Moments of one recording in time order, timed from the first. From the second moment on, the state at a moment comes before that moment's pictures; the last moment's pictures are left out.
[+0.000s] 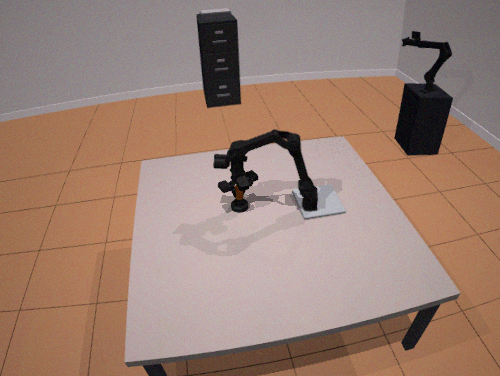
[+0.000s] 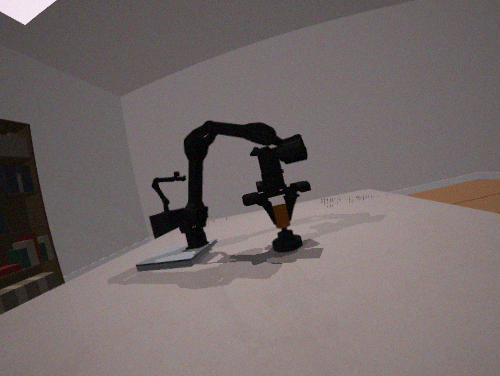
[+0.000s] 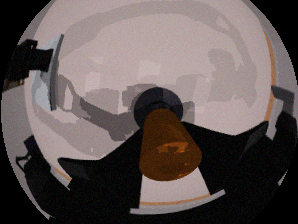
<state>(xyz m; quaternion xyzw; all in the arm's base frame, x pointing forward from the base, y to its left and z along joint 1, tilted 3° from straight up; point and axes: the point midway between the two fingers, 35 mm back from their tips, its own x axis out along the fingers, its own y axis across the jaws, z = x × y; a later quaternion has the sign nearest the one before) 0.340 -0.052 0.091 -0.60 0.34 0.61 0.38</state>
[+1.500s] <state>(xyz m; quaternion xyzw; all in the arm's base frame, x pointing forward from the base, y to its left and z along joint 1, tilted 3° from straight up) 0.341 -0.052 0.092 -0.64 0.28 0.64 0.31</state>
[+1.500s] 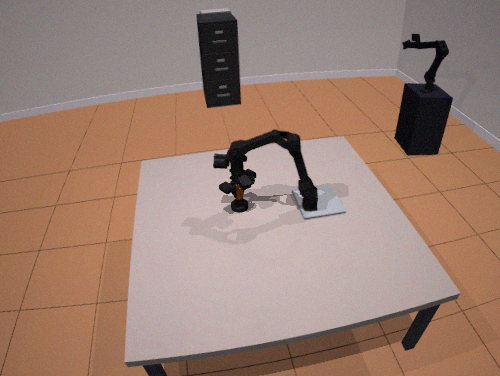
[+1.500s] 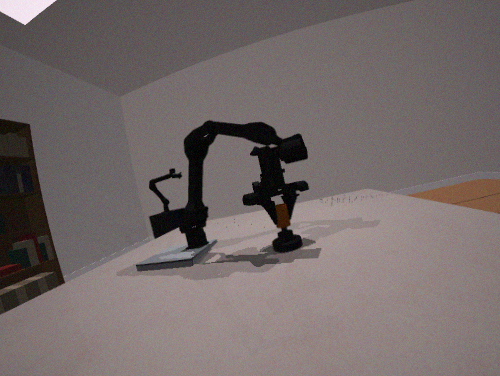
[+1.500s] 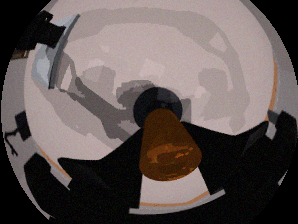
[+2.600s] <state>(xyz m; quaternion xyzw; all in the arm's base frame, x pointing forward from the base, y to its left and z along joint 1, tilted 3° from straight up) 0.340 -0.052 0.093 -0.67 0.21 0.67 0.25</state>
